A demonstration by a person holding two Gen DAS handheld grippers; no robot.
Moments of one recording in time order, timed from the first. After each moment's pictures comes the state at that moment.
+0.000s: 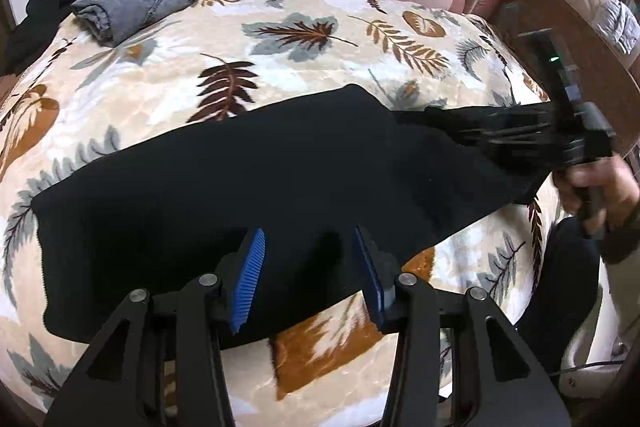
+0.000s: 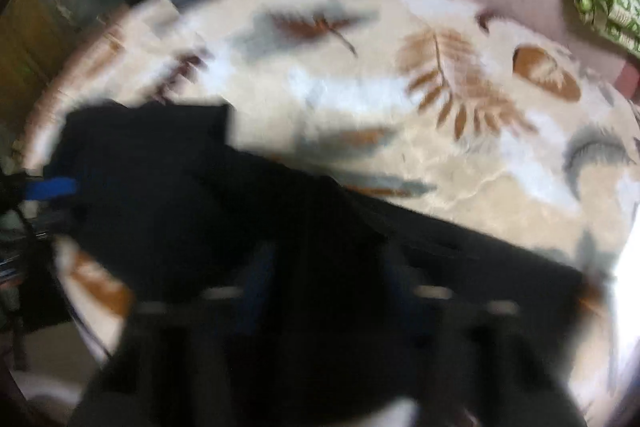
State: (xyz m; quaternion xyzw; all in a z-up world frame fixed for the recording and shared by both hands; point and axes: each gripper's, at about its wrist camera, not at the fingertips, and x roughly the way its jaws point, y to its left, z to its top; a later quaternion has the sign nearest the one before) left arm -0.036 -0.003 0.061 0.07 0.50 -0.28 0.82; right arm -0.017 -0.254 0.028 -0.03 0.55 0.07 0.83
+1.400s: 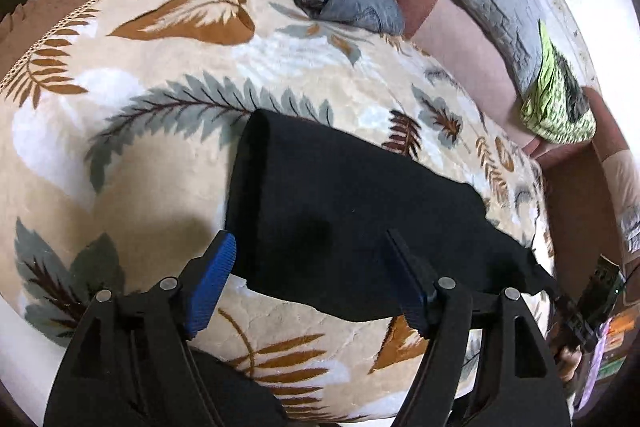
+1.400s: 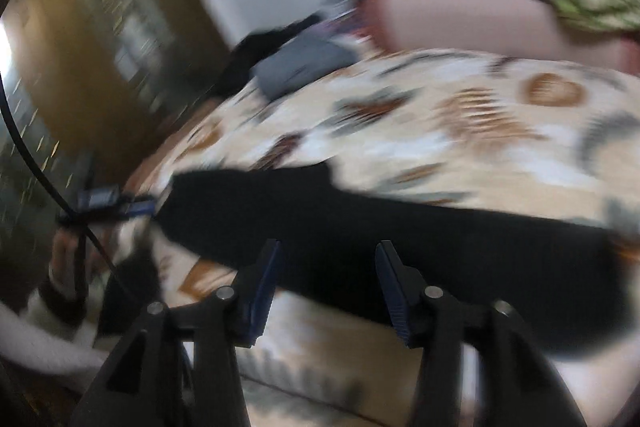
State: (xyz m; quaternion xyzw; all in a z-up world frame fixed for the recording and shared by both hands) left arm -0.020 0.155 0.057 -0.17 0.51 -0.12 0.83; right arm -0.105 -0.236 0.070 0.08 0.40 0.23 0.89
